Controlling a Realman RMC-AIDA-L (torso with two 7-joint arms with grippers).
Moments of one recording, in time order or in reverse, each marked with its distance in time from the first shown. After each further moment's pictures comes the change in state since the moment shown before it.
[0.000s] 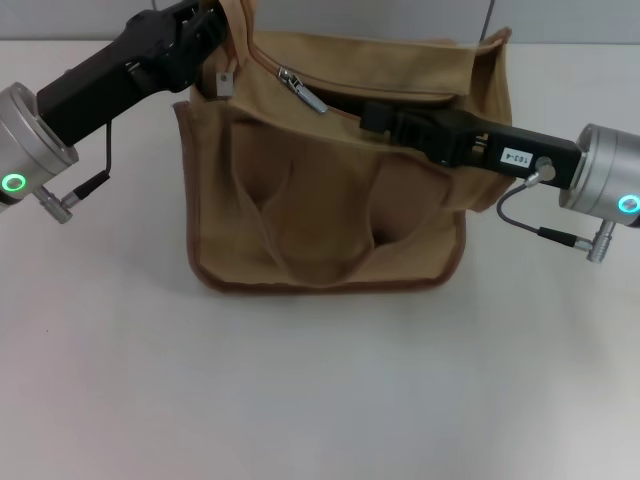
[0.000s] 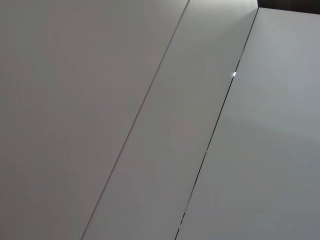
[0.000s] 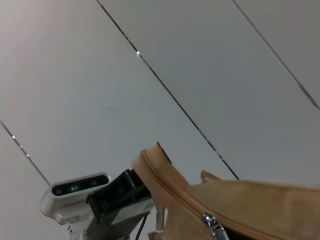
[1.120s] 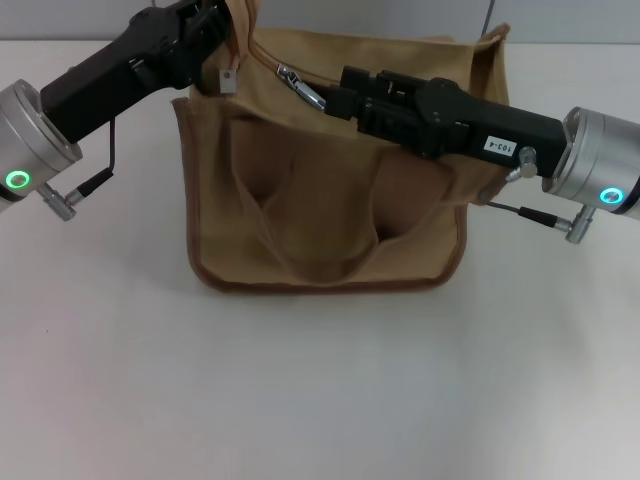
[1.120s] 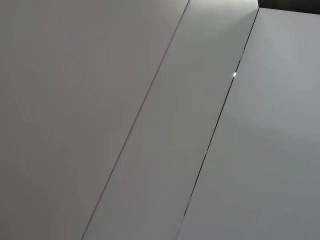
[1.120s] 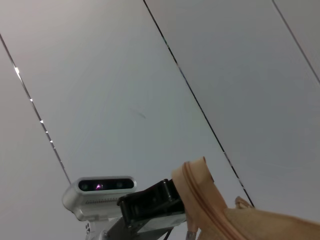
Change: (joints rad) left arm -0.005 -0.002 0.008 -0.002 -0.007 -0.009 0.000; right arm 0.044 0.008 0.015 0.032 0.029 -0.021 -0.199
